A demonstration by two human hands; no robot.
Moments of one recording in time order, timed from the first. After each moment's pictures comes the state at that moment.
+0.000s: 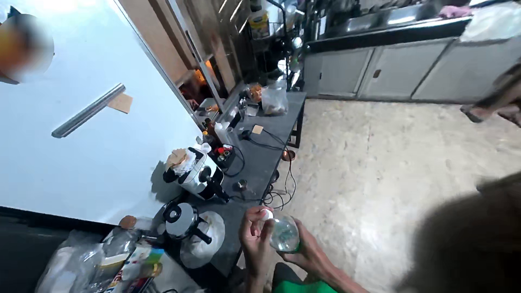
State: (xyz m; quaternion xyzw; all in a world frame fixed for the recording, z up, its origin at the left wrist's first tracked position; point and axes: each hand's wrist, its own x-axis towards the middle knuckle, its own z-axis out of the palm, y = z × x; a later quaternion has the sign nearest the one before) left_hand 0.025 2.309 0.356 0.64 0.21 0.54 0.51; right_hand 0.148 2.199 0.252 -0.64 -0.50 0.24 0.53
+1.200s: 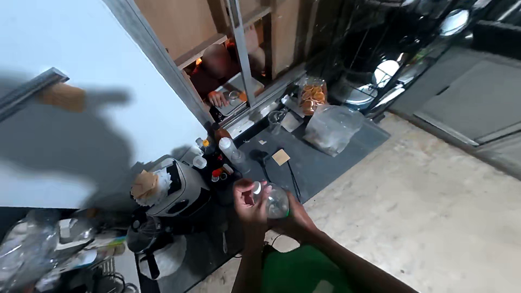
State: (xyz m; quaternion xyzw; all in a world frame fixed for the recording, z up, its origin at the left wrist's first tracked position) left_hand 0.392 2.682 0.349 0.46 0.40 0.70 0.38; right_hand 0.528 2.645 0.262 -0.59 -0.61 0.41 0.34
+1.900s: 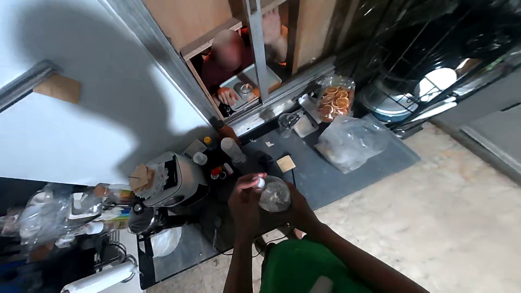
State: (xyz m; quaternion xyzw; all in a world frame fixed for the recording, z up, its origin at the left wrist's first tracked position) left_hand 0.421 2.745 0.351 0.51 0.39 0.67 0.37; right_hand 0.590 2.739 0.254 -0.44 -0.66 0.43 0.43
